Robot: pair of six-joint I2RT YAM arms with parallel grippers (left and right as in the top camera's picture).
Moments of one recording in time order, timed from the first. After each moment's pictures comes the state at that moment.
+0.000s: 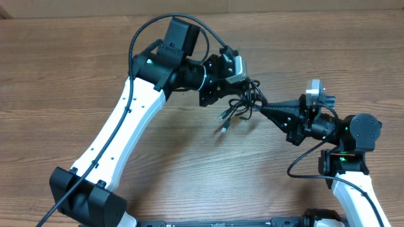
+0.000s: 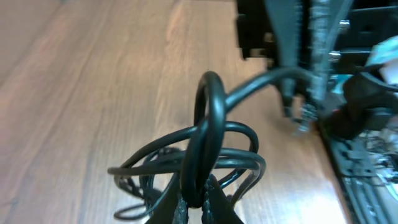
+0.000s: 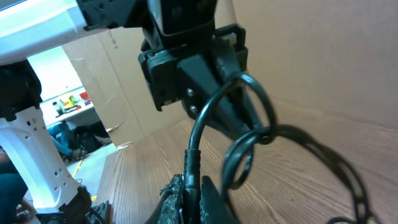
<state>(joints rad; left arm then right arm) -0.46 1.72 1.69 -0.88 0.88 0.73 -0.06 1.06 0.49 0.79 -1.27 0.51</state>
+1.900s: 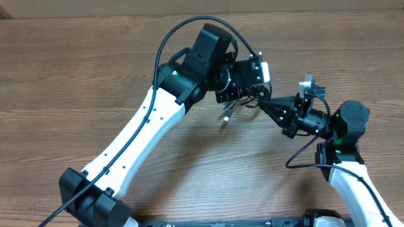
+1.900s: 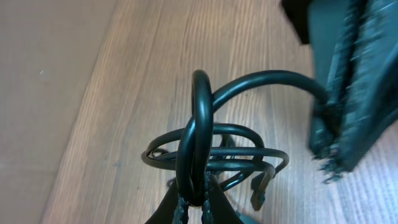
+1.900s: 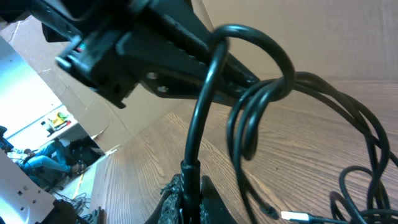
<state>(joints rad) -0.61 1.72 1.69 -0.74 0.41 0.76 -0.06 1.19 0.49 0.67 -1.19 0.44</state>
